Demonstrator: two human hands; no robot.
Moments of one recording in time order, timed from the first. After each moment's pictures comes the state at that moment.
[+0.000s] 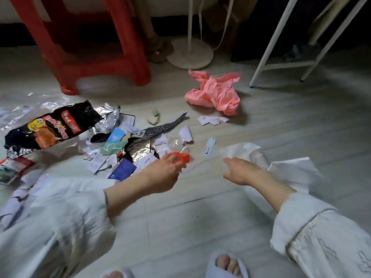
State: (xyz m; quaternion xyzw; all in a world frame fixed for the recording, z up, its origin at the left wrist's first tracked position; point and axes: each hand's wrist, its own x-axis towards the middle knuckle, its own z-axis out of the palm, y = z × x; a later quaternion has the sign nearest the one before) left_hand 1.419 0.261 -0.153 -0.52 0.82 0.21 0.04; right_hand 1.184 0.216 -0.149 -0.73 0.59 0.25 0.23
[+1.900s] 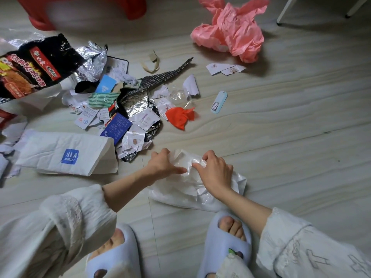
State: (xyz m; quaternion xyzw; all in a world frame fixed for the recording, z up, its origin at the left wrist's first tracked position) left_hand 1.397 0.311 -0.244 -0.75 0.41 0.52 0.00; right_hand 1.245 0.318 -0.255 -0.64 0.72 -0.01 0.29
